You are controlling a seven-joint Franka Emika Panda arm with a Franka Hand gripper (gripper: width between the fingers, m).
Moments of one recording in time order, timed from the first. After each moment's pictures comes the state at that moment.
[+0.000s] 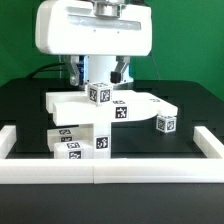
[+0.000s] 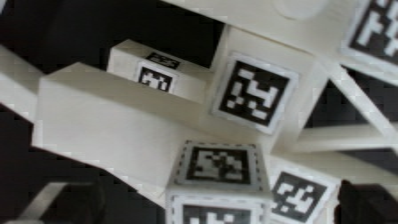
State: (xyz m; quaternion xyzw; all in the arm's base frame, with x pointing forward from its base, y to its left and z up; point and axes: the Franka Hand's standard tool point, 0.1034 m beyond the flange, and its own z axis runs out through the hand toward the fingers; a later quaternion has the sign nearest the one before) arm 0.575 -0.051 0.127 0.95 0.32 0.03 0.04
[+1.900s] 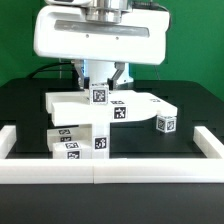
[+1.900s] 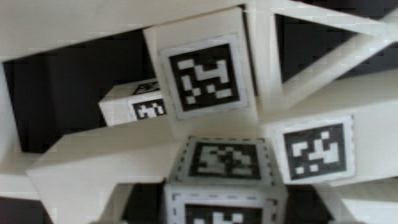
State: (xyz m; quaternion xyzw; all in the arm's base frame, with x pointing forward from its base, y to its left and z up) arm 0.581 -0.048 0.121 1.00 -0.01 0.04 0.03
